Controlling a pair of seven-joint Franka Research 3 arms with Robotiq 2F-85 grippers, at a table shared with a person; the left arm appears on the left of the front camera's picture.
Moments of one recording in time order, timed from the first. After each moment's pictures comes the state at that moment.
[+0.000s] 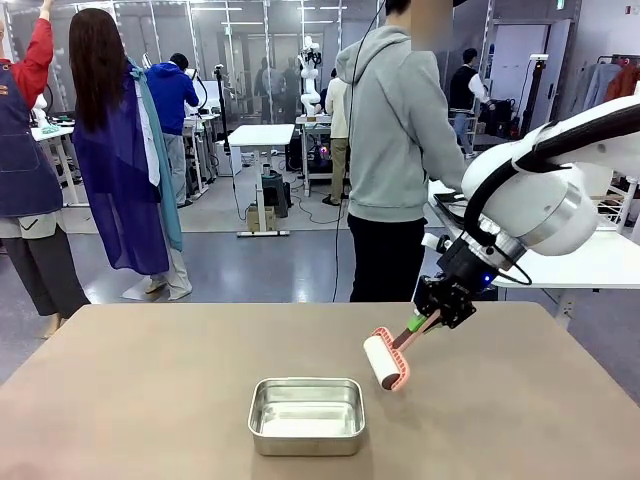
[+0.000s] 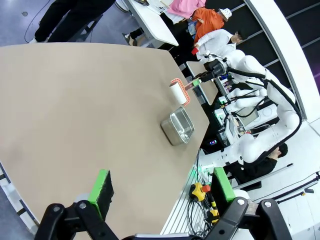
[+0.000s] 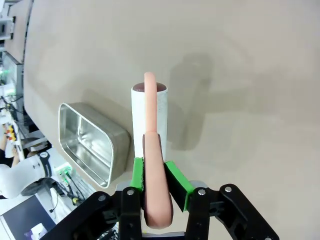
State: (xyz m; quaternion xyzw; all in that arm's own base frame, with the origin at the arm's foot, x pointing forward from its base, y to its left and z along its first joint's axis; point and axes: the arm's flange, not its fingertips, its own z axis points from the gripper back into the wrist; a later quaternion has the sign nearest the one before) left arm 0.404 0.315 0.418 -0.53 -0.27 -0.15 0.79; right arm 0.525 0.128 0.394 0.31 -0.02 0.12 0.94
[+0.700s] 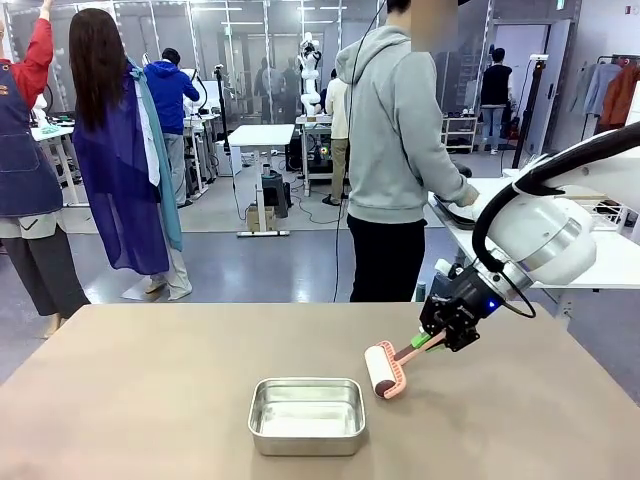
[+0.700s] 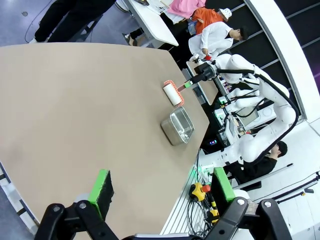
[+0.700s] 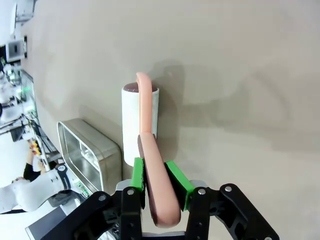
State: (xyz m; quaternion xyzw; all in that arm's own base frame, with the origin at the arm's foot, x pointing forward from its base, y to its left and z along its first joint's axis) left arm 0.404 0.315 0.418 -0.53 -0.27 -0.15 0.79; right arm 0.536 0.095 0.338 0.36 0.01 0.04 0.93
